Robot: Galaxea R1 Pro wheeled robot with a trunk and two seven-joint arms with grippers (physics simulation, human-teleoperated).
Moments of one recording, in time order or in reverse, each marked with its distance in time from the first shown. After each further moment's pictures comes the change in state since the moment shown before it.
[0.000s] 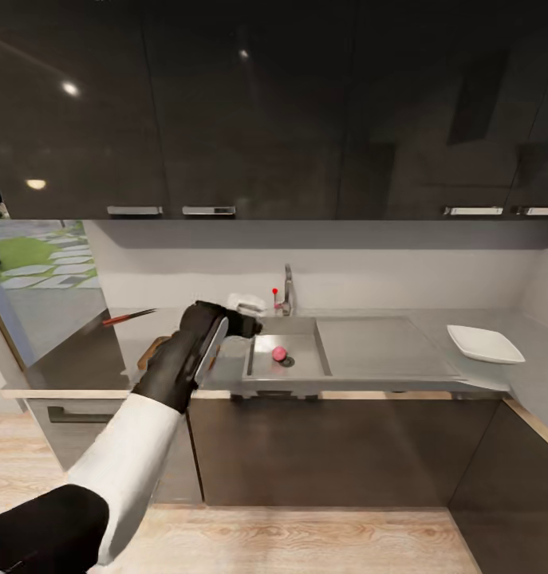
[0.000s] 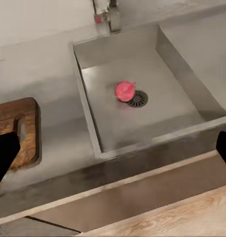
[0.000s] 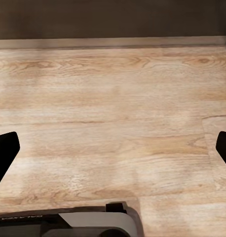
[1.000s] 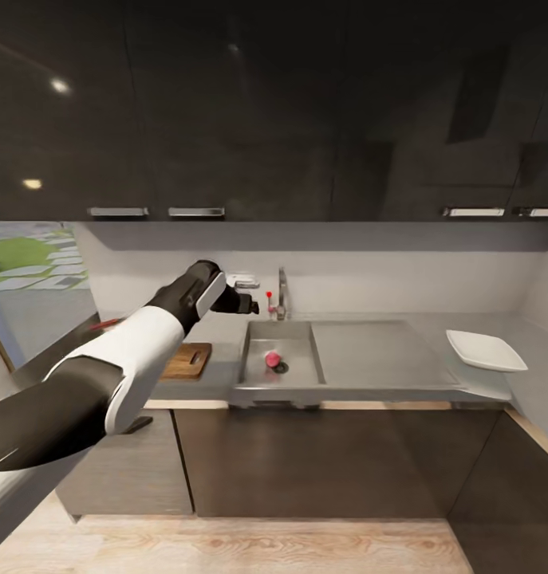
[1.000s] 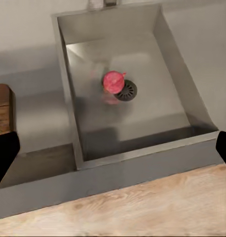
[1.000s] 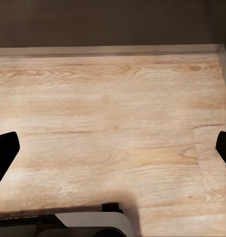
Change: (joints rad) left arm -0.442 0.000 0.001 0.735 0.252 -0.094 0.003; right arm 0.000 -0.008 -0.005 0.000 -0.001 0.002 -0.002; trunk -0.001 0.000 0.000
